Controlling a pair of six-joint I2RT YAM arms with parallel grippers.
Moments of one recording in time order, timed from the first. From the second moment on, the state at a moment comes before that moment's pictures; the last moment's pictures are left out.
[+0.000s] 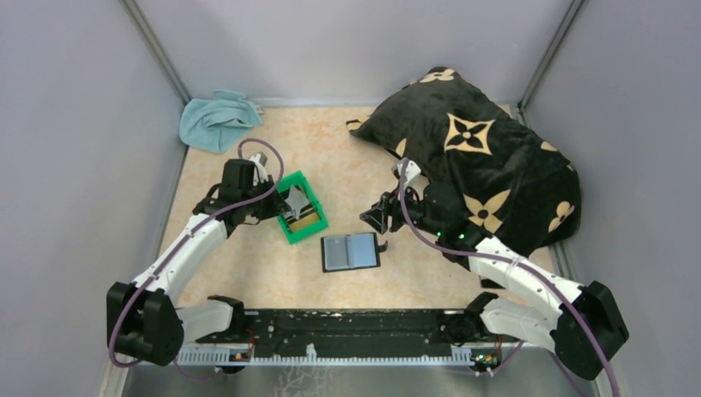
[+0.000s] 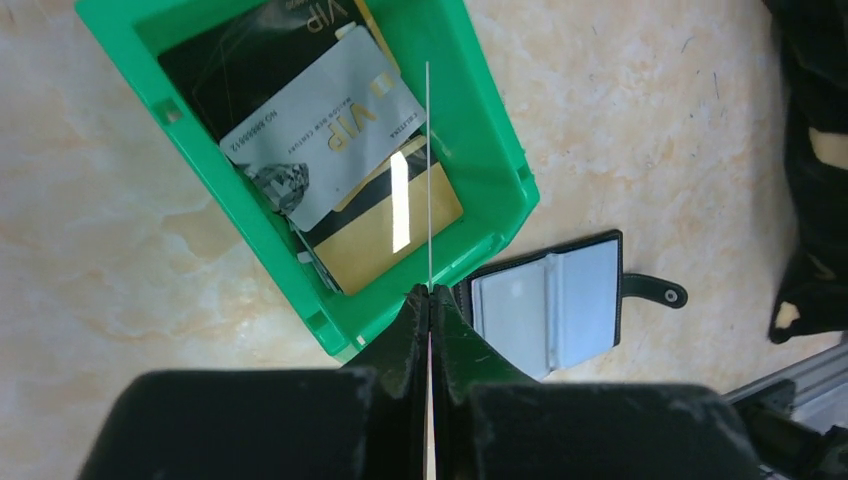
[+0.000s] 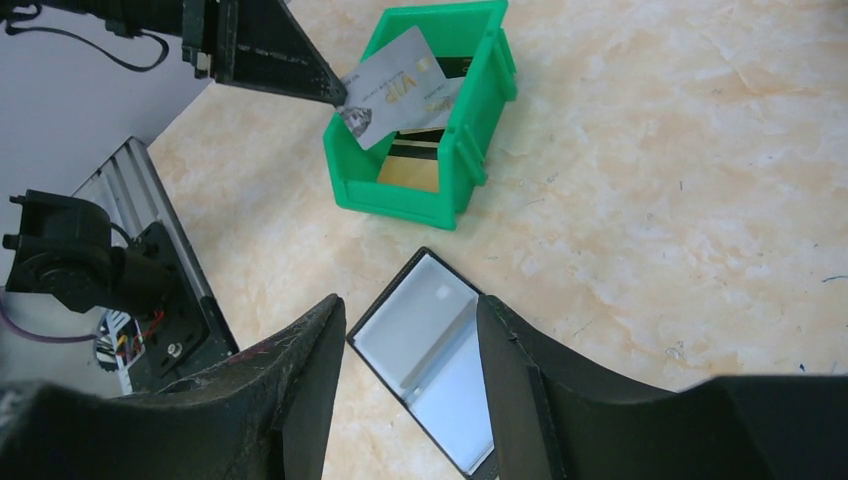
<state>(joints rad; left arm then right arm) -0.26 1.16 0.83 -0.43 0.20 -0.46 0.67 1.02 0.61 0.17 -0.31 0.32</state>
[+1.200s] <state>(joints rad) -0.56 1.05 0.75 -0.25 -0.06 -0.70 0.61 1.09 0.53 0.16 -0.24 0.38</state>
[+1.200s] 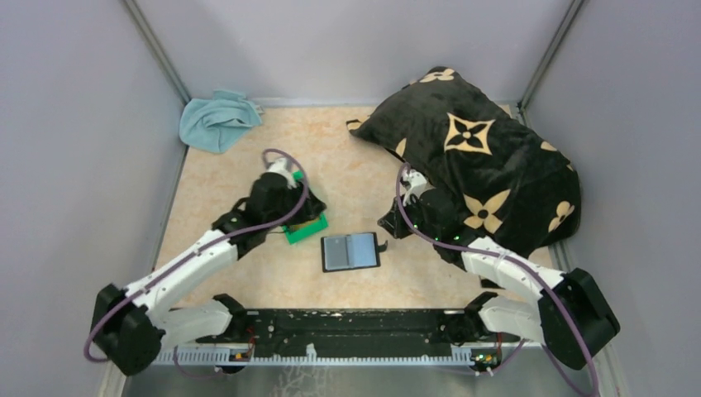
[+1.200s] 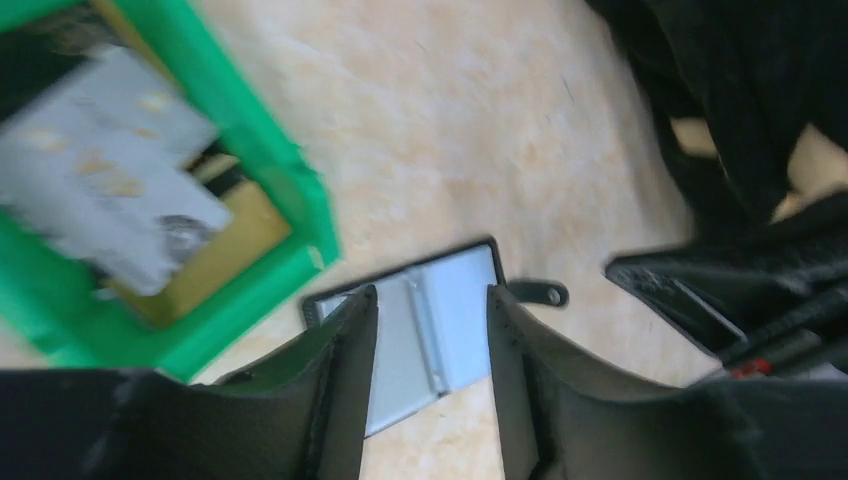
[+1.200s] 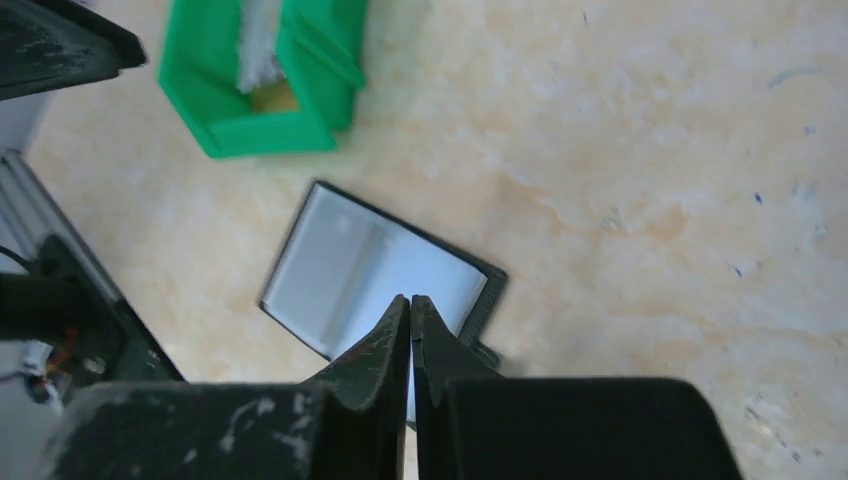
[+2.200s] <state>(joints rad) -0.76 1.27 0.44 0.02 -0.01 -0.70 0.89 1.34 0.47 0.20 -0.06 0.51</state>
